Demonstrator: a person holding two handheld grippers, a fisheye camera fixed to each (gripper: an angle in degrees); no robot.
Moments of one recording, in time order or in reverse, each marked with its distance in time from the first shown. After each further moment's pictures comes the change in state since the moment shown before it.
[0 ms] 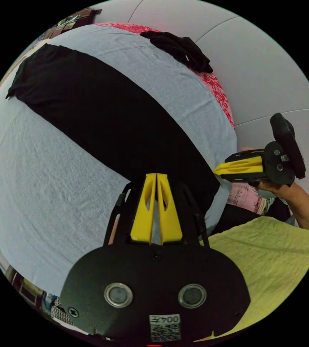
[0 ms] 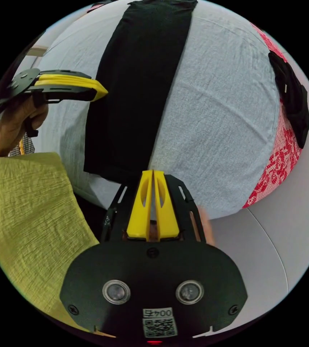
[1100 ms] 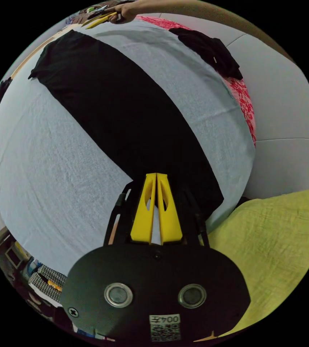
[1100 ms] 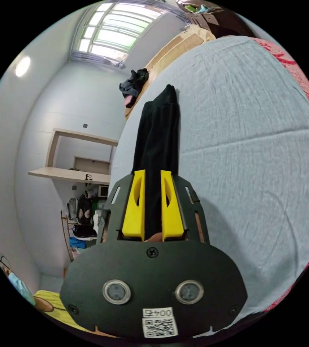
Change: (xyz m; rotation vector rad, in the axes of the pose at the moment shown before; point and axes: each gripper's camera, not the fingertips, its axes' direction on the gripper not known) left arm 0.005 -0.037 0.050 -0.035 -0.130 -0.219; right arm 0.365 -0.546 -0.208 0.571 -0.812 -0.015
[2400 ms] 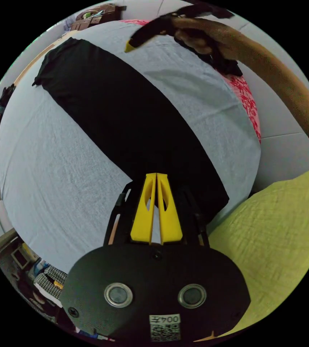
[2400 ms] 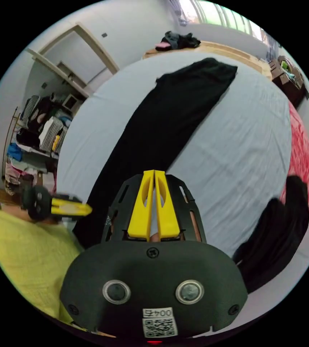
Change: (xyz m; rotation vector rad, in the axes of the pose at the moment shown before) left arm 0.021 0.054 -0.014 0.024 -0.092 0.041; right arm -0.195 0.371 0.055 -0.322 0.503 -0.530
